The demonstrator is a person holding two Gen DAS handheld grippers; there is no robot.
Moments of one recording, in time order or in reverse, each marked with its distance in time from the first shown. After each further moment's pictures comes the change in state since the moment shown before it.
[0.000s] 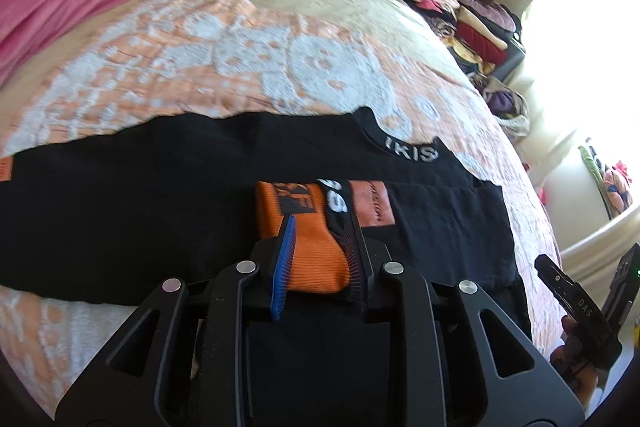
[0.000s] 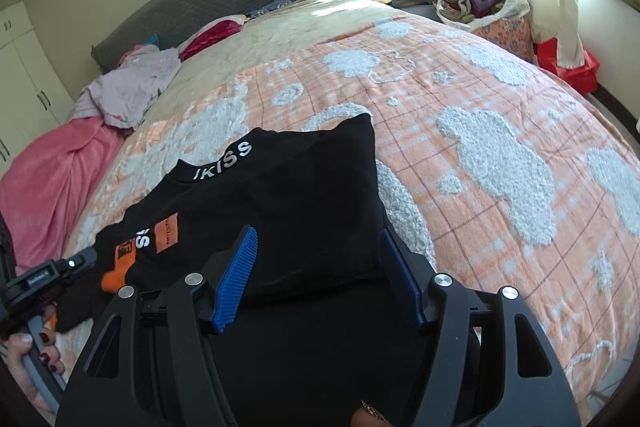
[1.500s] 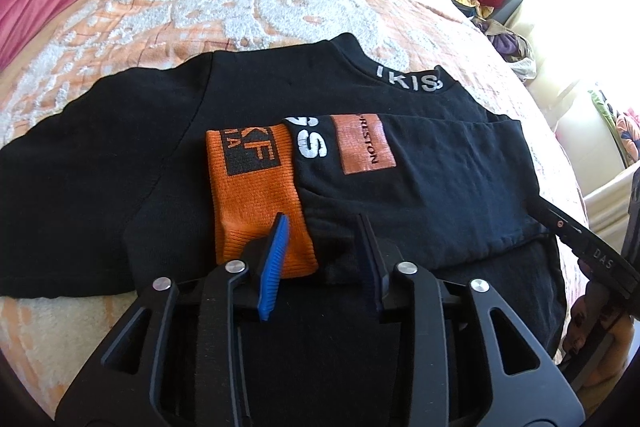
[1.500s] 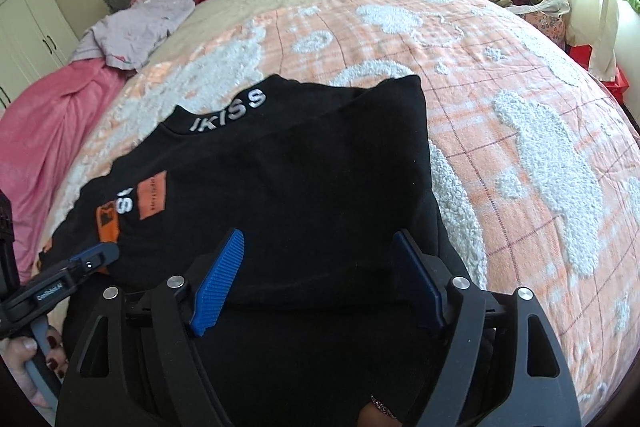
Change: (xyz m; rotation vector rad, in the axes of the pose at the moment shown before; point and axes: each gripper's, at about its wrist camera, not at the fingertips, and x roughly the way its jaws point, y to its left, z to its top) left arm 0.048 -0.024 -0.028 0.125 0.155 0.033; right arm 0.048 0.017 0.005 -0.102 0.162 0.019
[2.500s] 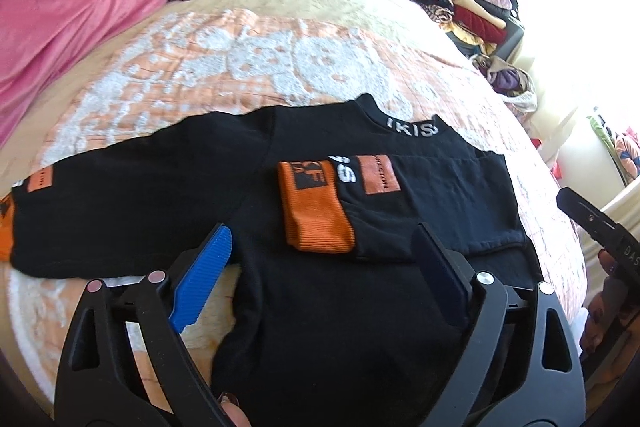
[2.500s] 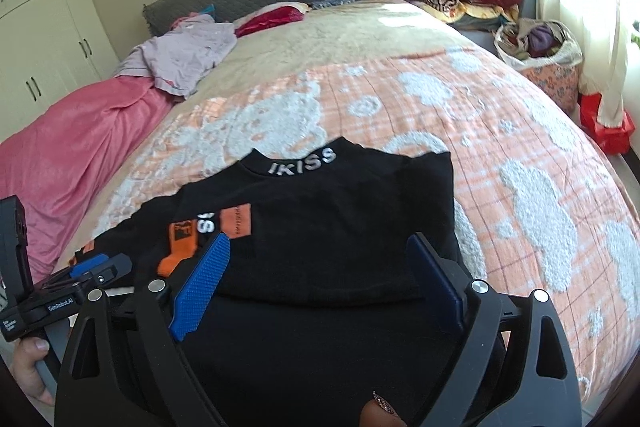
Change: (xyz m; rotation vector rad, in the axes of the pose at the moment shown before) left arm -0.083 0.022 -0.010 -0.034 -0.146 0.044; right arm -0.079 0.058 0.008 -0.103 -0.153 0.062
